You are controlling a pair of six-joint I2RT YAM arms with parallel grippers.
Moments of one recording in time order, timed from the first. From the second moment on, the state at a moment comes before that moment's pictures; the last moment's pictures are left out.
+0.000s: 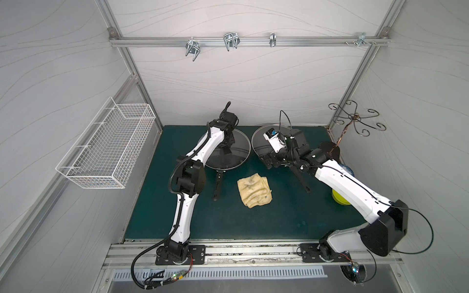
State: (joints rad) left arm -0.37 2.27 2.20 -1.10 -0.27 -0.64; right arm 0.63 1.41 1.31 -0.55 -0.09 -0.13
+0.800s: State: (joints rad) left arm -0.37 1.98 2.06 -0.96 -0.26 -0.52; right arm 0.61 1.43 1.28 -0.55 -0.15 -0.12
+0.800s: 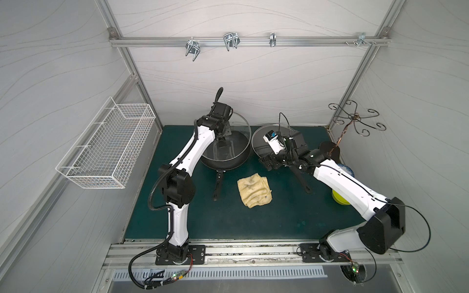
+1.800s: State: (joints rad) left arm -0.21 1.35 1.35 -0.75 0.09 -0.53; right arm 0.73 1.70 1.11 -0.53 -0.25 -0.20
